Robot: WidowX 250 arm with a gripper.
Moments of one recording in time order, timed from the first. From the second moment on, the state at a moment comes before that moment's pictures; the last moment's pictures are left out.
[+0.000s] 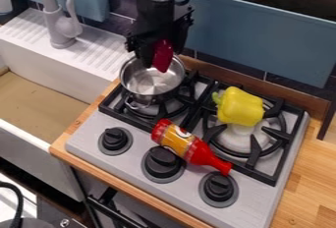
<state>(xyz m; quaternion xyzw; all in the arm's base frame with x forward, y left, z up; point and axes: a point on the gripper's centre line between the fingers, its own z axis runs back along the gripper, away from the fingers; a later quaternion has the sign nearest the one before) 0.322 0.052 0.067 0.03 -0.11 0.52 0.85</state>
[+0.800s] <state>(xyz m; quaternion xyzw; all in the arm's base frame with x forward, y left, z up) 0.287 -0.032 0.061 0.01 -0.04 0.41 0.91</state>
